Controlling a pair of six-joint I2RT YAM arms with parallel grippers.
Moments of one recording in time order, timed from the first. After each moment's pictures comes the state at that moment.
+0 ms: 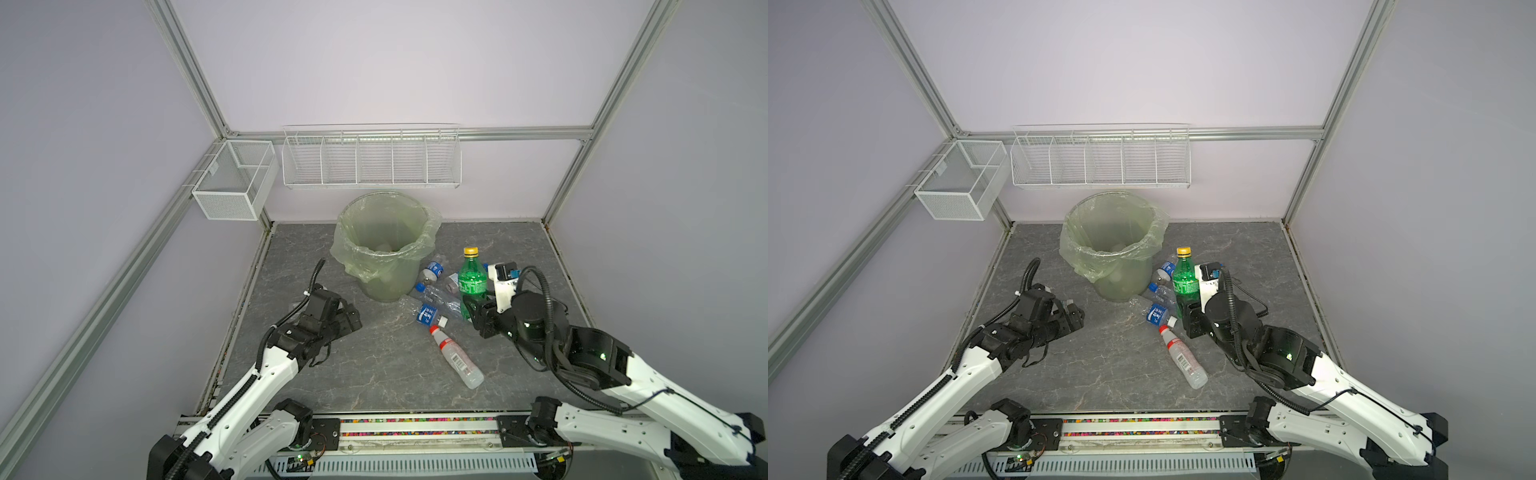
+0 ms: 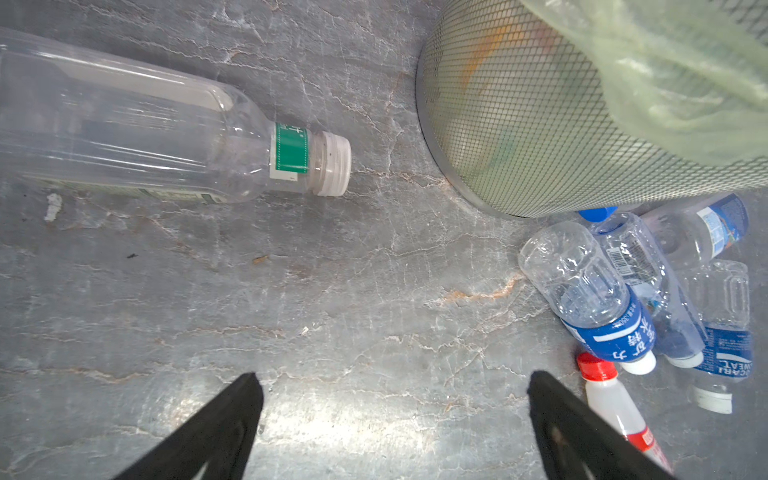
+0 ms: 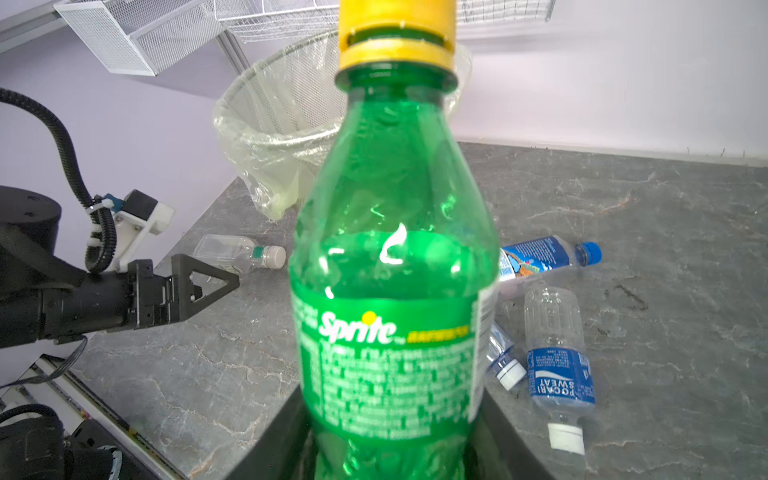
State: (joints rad) left arm -0.49 0.95 0.70 -0.63 -0.09 -0.76; right arm 1.02 0.87 1.10 -0.70 0.47 0.44
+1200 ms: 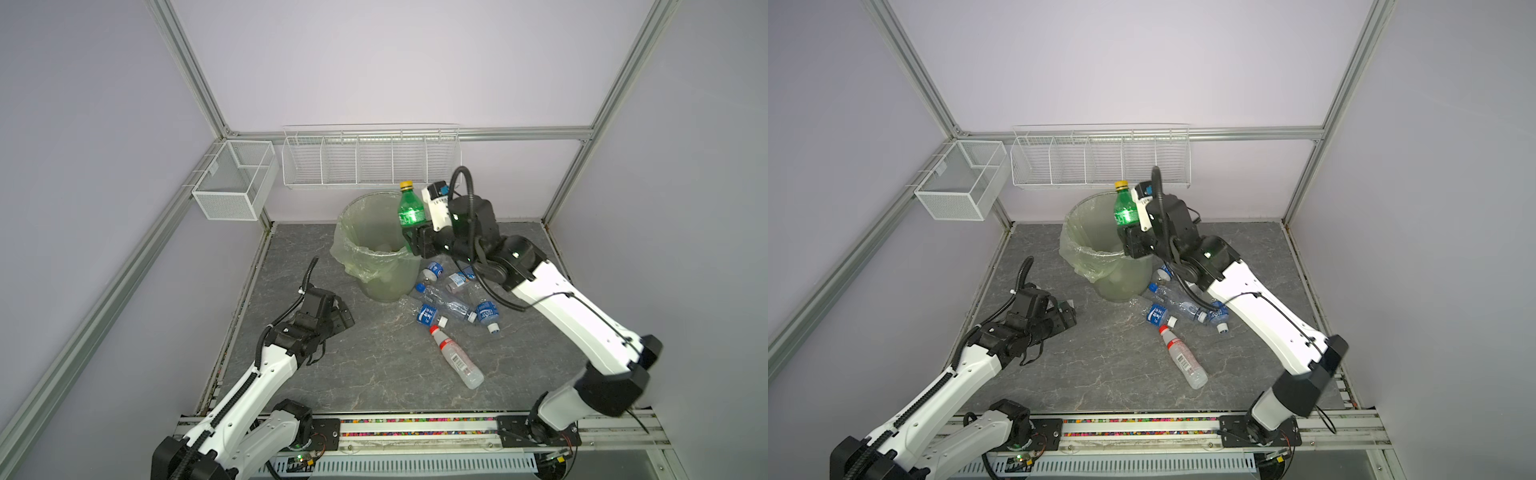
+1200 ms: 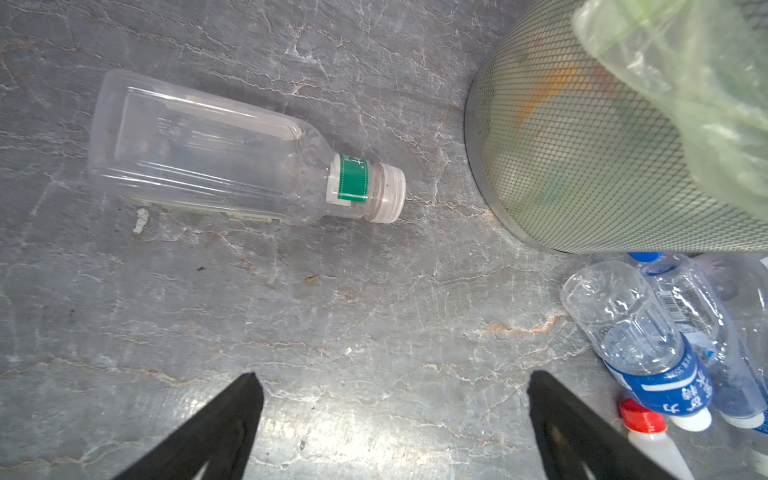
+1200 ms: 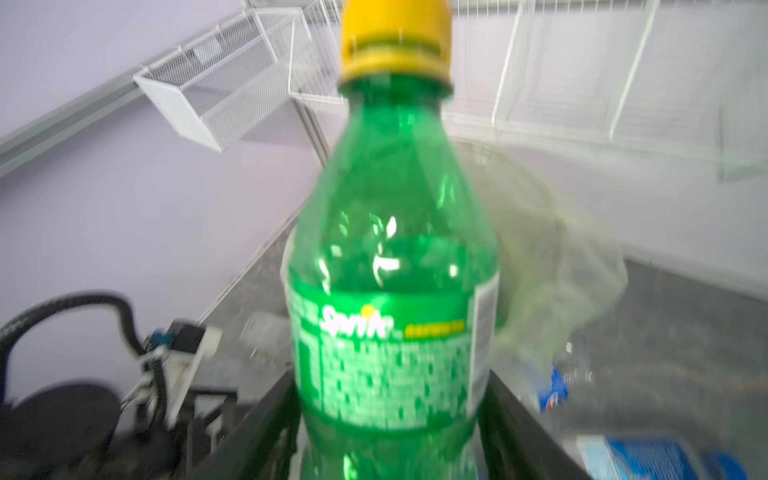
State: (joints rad) left arm -0.42 0.96 0.70 -0.65 -0.15 -0.74; right arm 0.79 1.69 1.99 -0.69 0.12 0.28
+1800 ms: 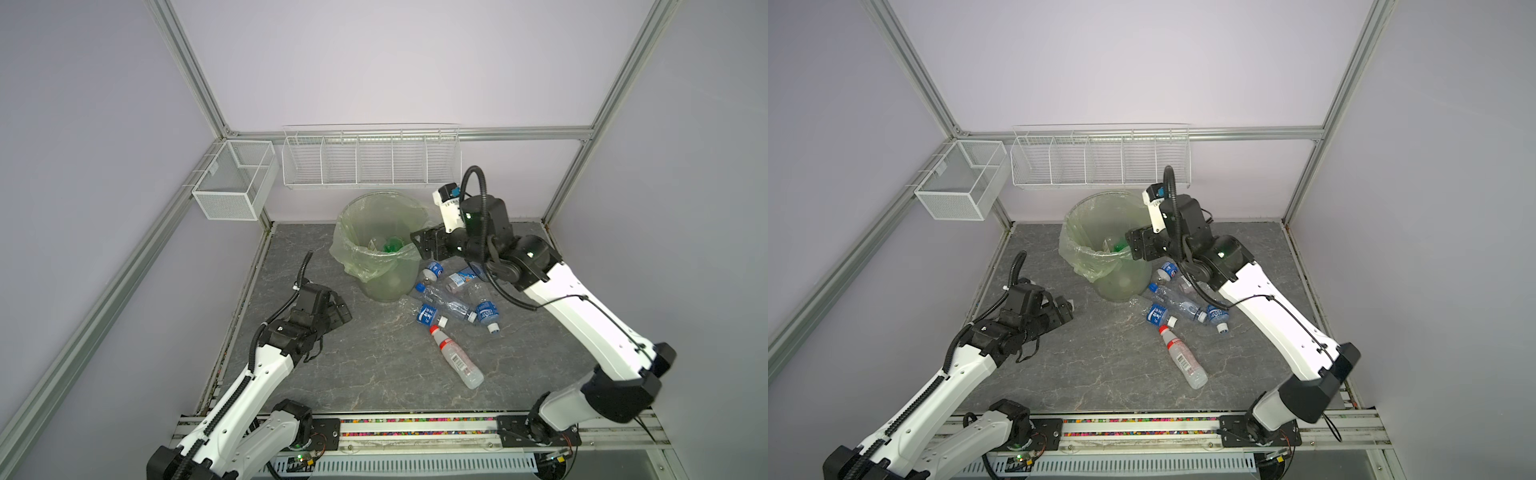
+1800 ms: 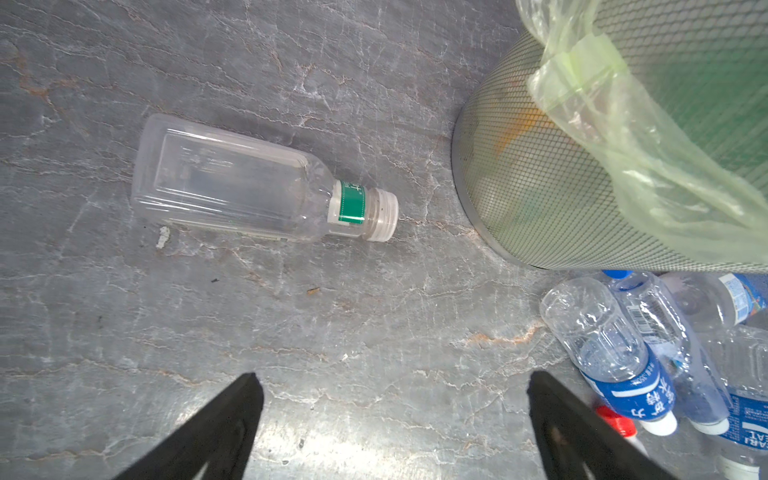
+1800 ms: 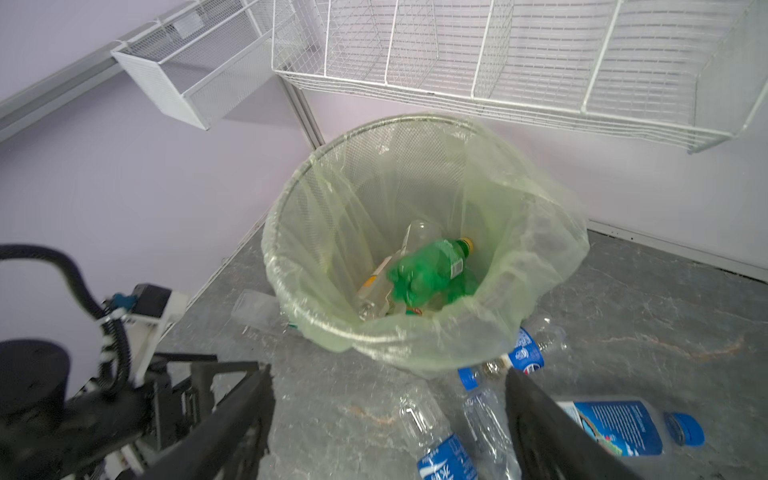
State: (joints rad) left arm -0.41 0.94 0.76 -0.70 -0.16 -0.74; right arm 0.75 1.46 1.73 -0.72 0.07 0.27
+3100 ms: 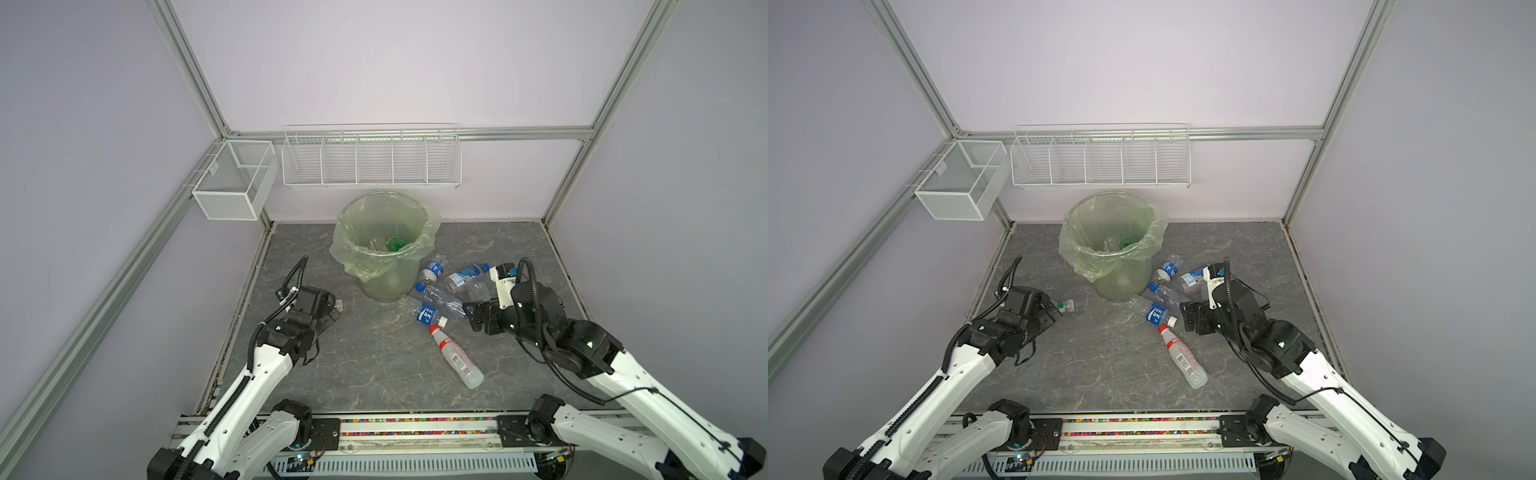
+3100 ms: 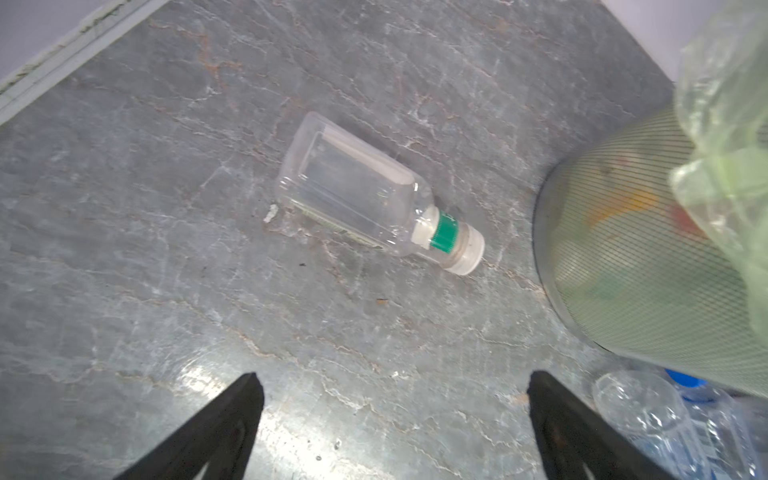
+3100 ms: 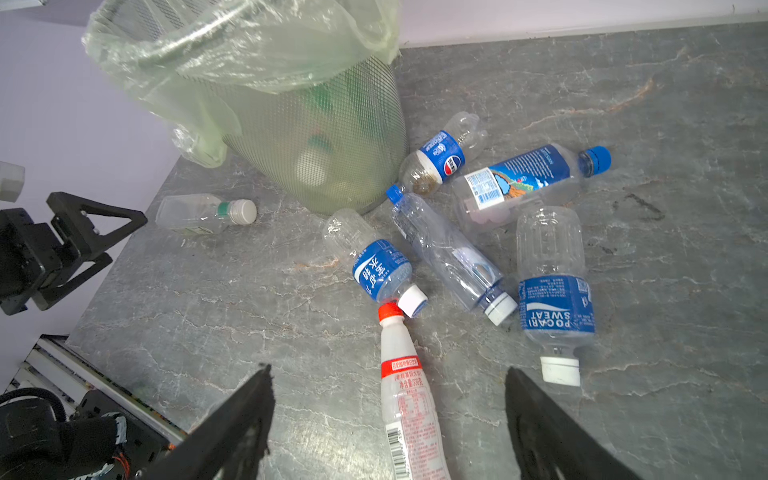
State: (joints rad) left arm -0.38 0.95 0.77 -0.82 -0.35 -0.97; right arm 0.75 0.85 0.99 -0.78 0.17 0.50
